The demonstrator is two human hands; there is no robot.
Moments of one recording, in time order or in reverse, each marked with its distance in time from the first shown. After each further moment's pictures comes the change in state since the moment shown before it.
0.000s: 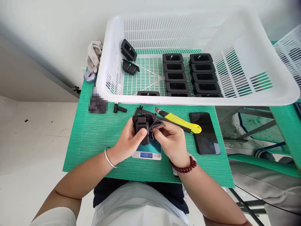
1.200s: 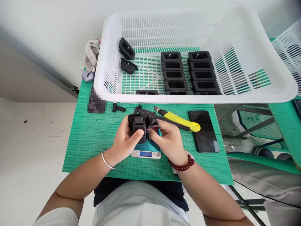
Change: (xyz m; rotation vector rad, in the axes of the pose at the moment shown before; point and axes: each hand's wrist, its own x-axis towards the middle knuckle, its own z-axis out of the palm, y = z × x) left_hand -0.004 0.003 -0.005 0.091 0.026 0.154; right_hand 0.003 0.000 -0.001 -0.031 -0.074 -0.071
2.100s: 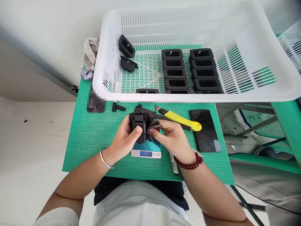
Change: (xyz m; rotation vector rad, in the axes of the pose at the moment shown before) left_hand 0.003 0.001 0.000 -0.104 -0.066 -0.167; right_hand 0.005 0.004 -0.012 0.086 -0.137 0.050
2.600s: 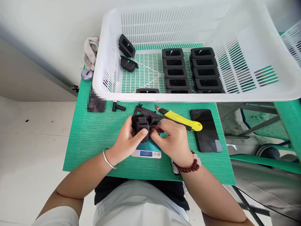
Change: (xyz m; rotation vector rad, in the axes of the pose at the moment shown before) left_hand -0.001 -0.005 0.004 0.091 0.026 -0.004; right_hand -0.004 -0.006 0.005 -0.441 0.229 -0.279
